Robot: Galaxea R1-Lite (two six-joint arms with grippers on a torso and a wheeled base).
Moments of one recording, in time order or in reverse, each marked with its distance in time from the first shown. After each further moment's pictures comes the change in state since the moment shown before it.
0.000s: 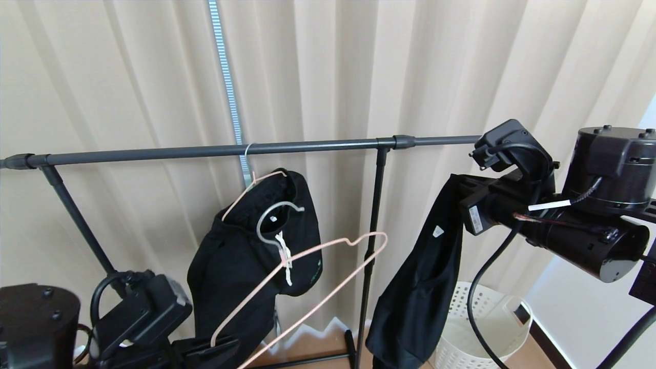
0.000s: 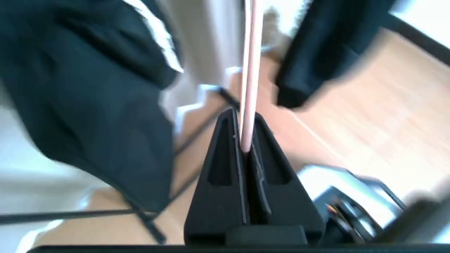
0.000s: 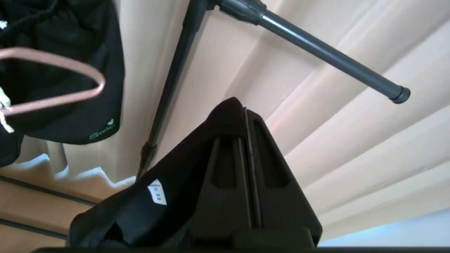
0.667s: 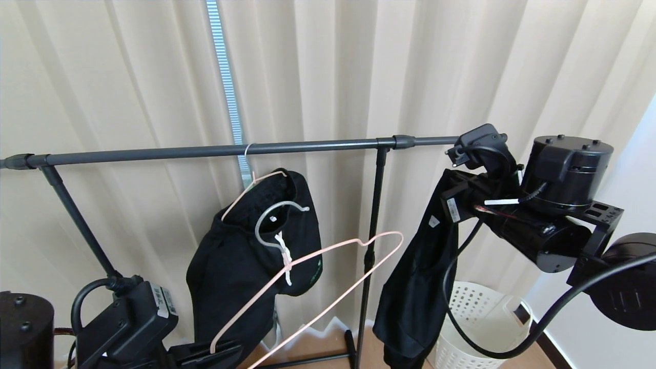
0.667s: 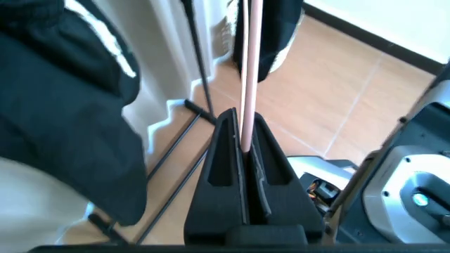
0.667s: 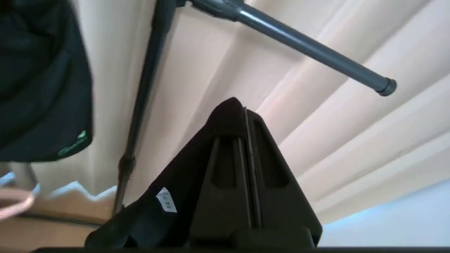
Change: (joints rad) left arm -0.006 -0.016 0.026 -0.083 -0.074 0.002; right arm 0.003 0.144 -0.024 -0.179 -0.149 -0.003
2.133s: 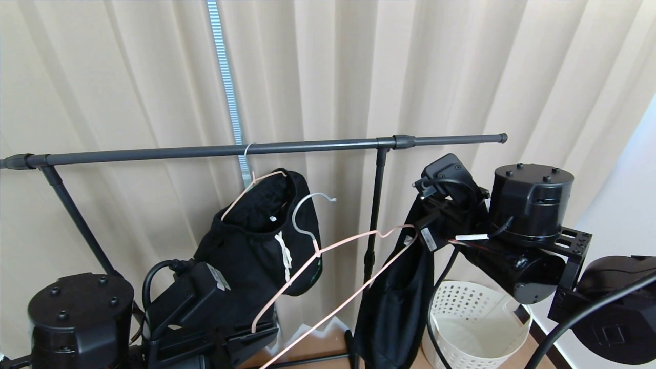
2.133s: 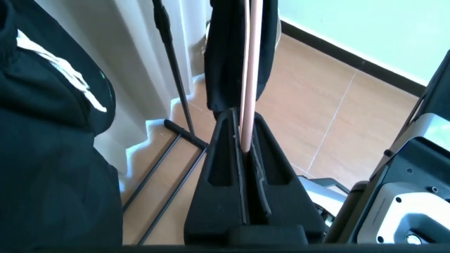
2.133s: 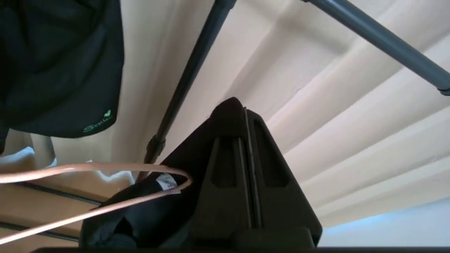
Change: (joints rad) left arm -0.029 0.224 -0.019 -0.214 -0.009 -0.069; right arm 0.131 0.034 0.050 -0.002 -0.029 0.003
